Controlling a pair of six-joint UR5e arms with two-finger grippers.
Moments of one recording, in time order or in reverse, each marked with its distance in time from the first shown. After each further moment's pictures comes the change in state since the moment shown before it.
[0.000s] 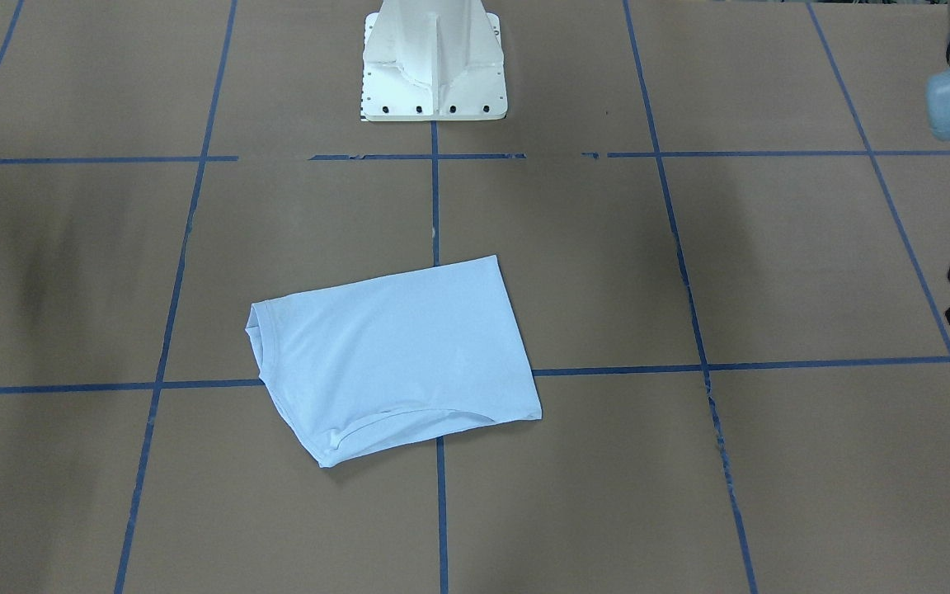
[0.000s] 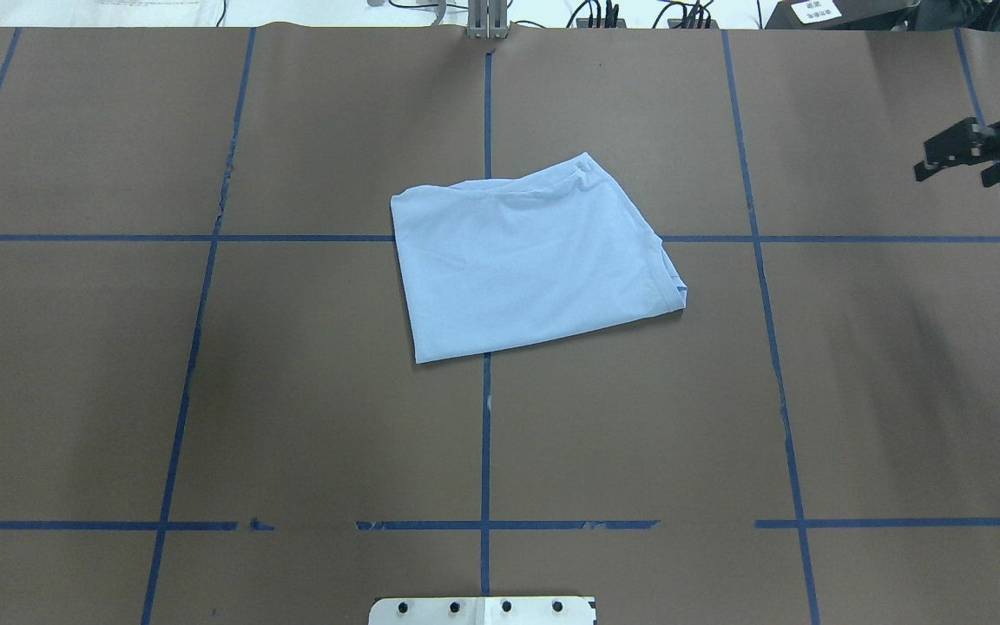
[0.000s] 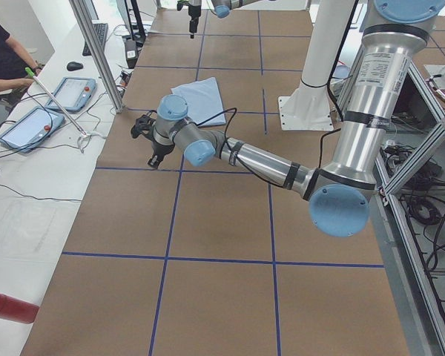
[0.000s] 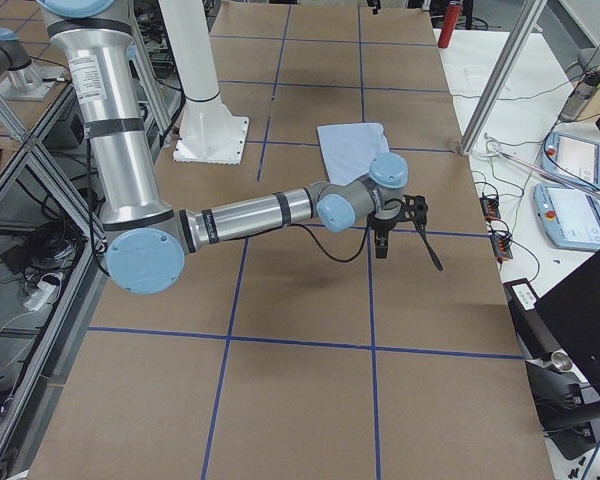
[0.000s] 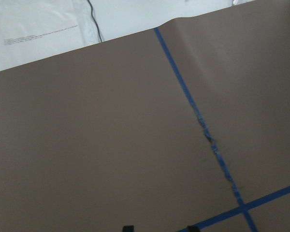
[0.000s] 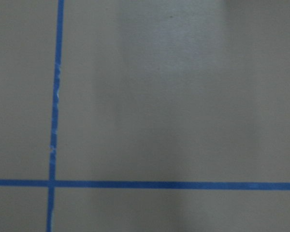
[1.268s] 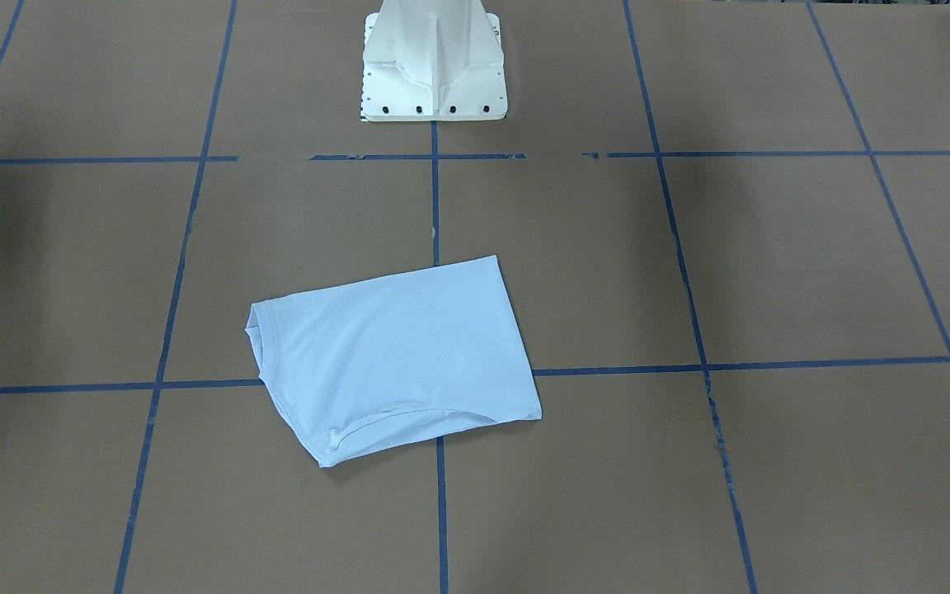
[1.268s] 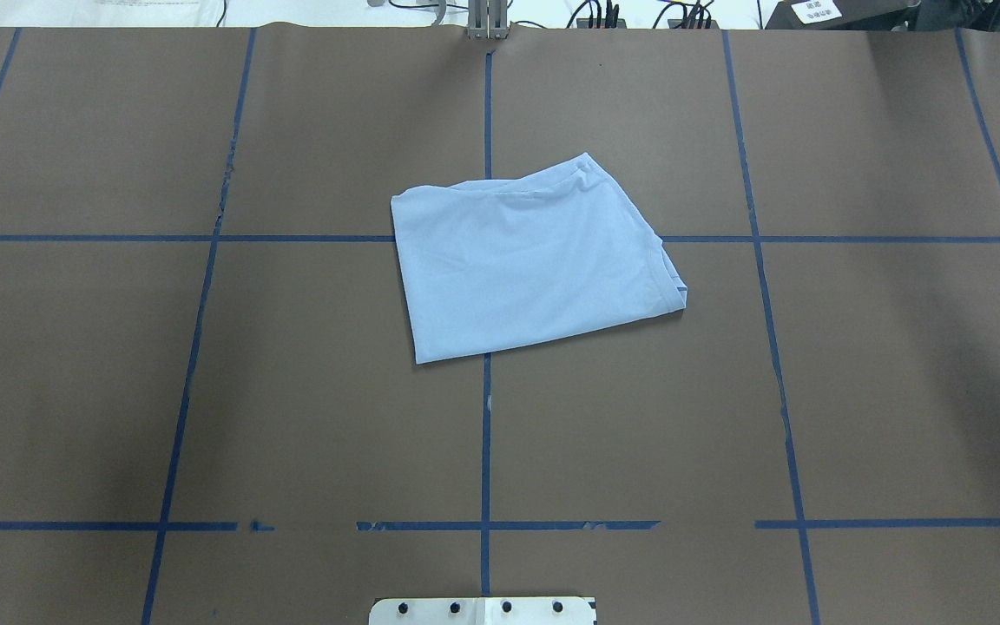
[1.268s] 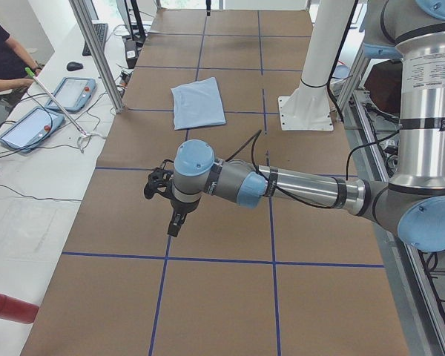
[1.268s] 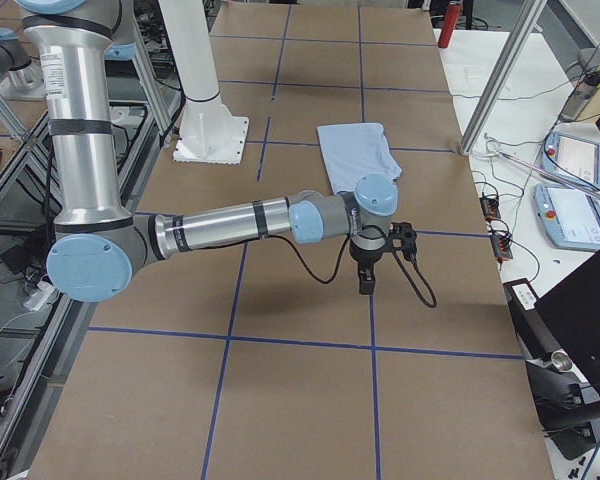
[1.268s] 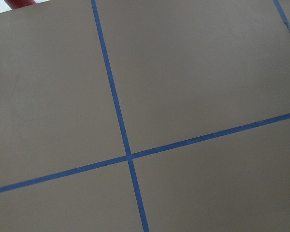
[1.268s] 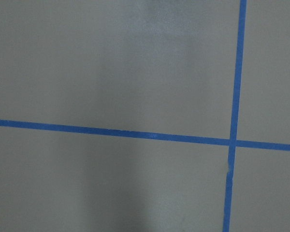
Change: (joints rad) left arm -0.197 0.256 -0.125 0.157 -0.092 0.182; right arm 0.109 -0.110 0.115 -0.231 -0.022 -0.310
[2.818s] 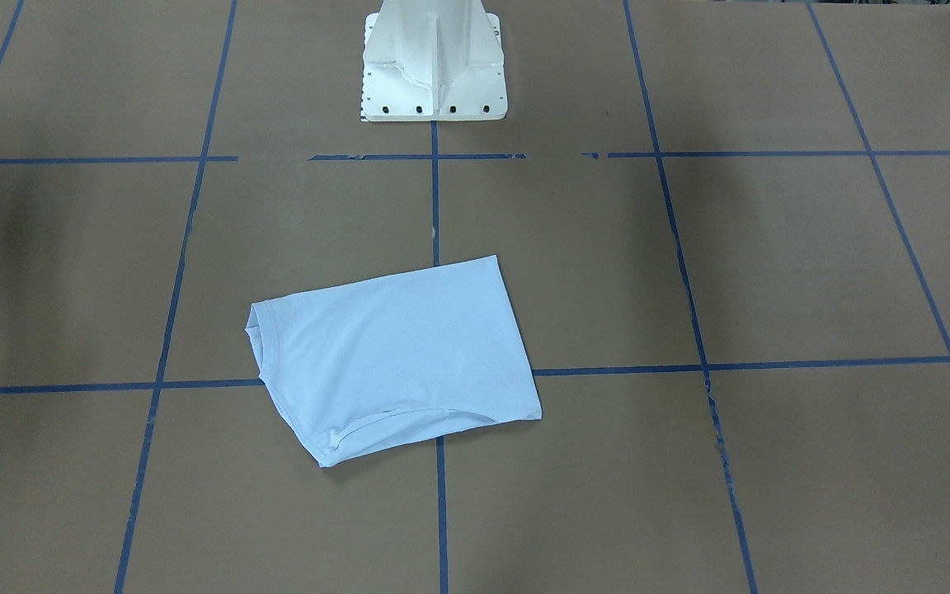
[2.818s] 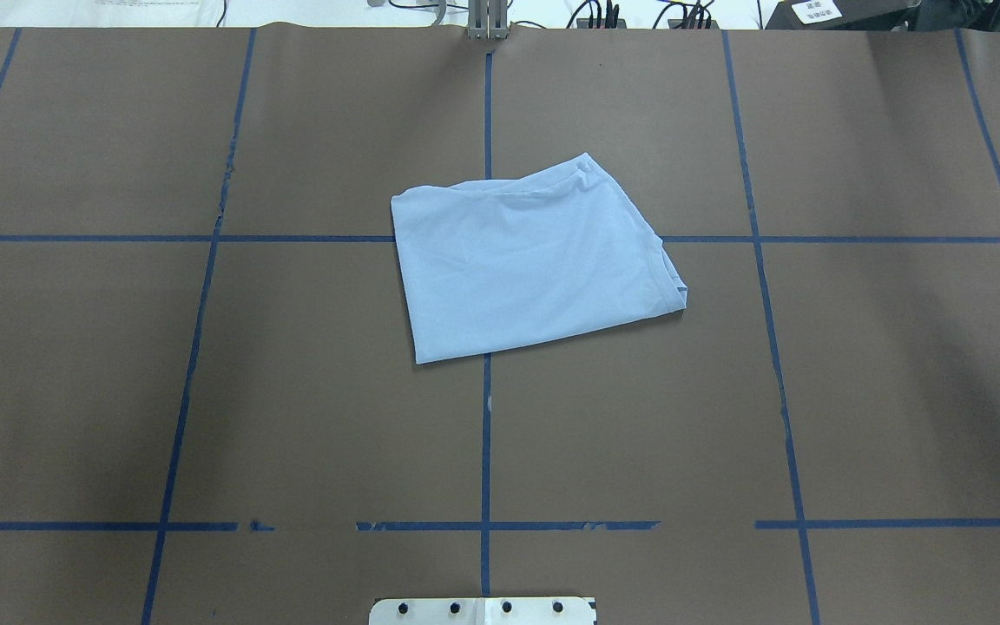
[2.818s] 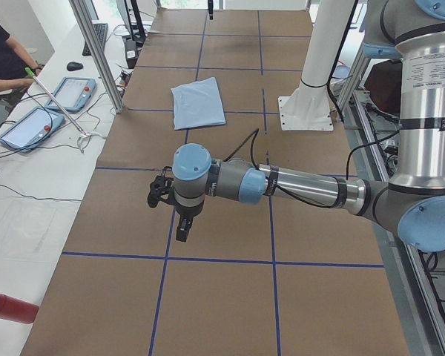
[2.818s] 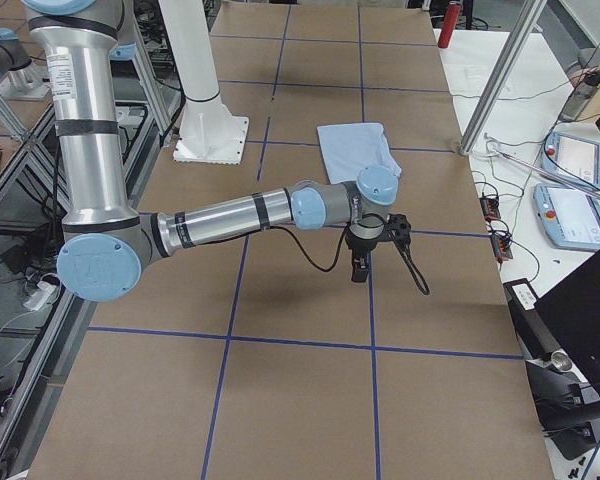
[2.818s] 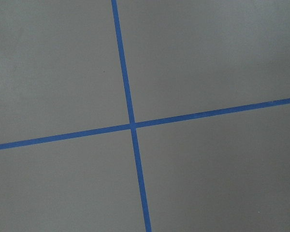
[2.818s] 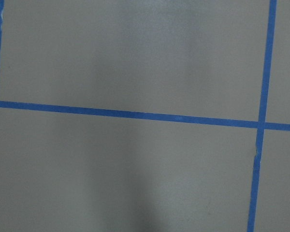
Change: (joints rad) left arm 0.003 0.000 -0.011 0.138 -0.011 0.005; right arm -0.049 0.028 0.018 -0.098 0.030 0.014
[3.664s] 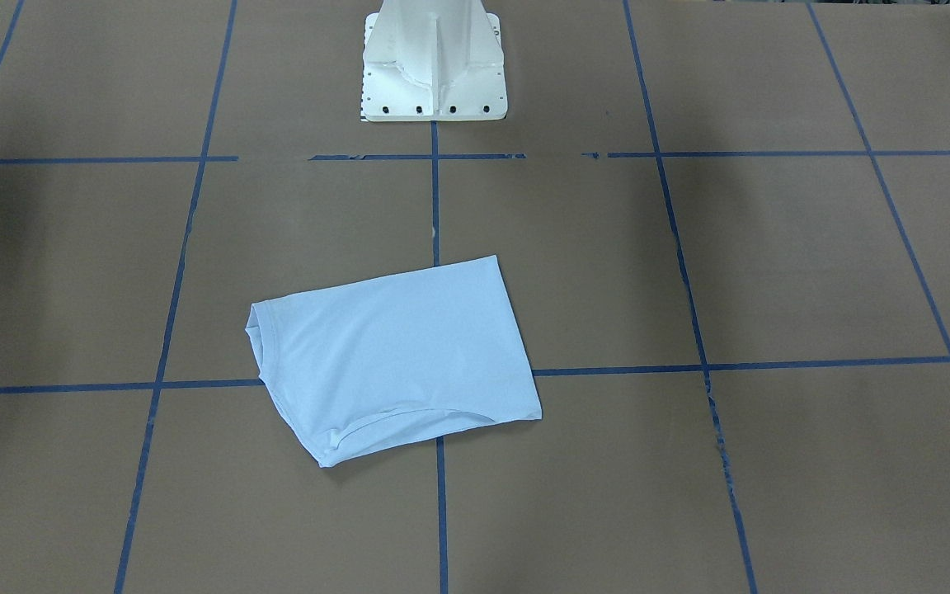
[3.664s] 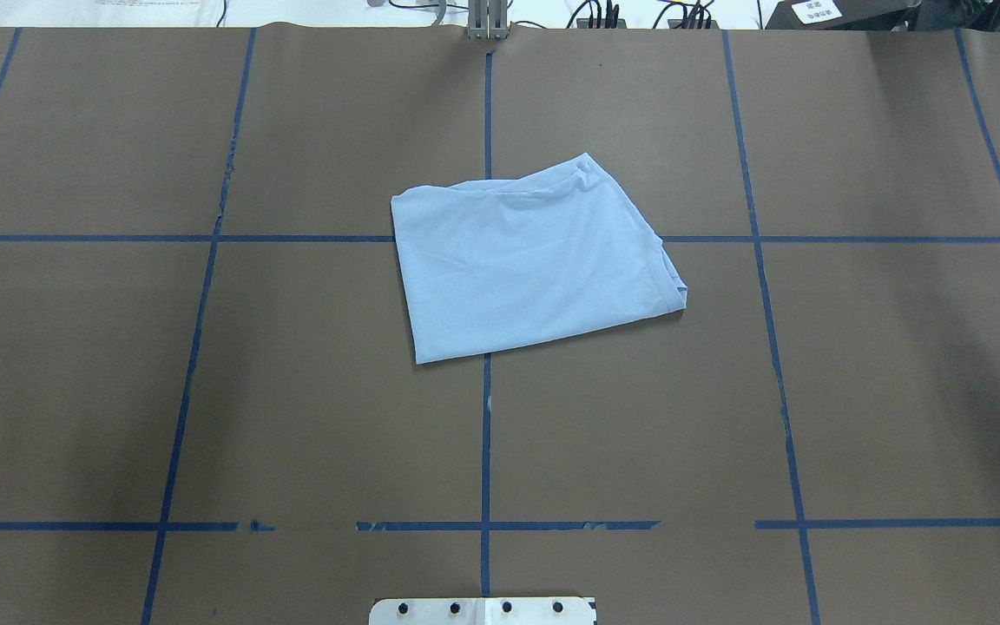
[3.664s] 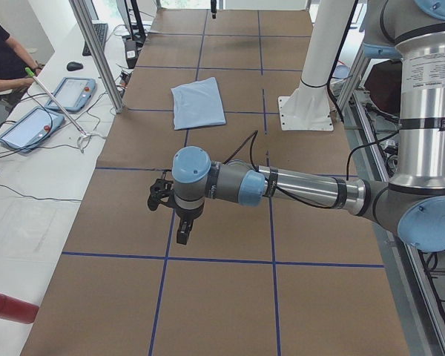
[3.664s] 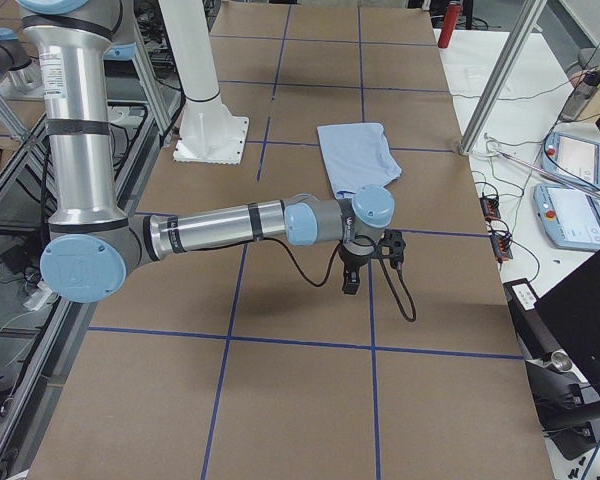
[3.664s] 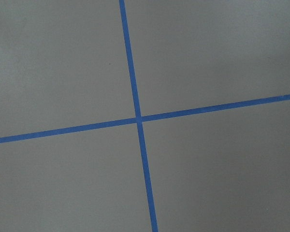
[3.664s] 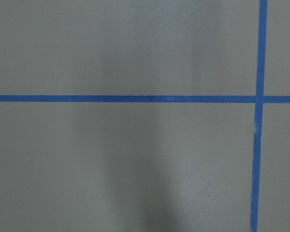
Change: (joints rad) left arm 0.004 0.000 0.005 -0.002 0.008 0.005; right arm 0.038 -0.029 -0.033 0.011 0.074 0.000
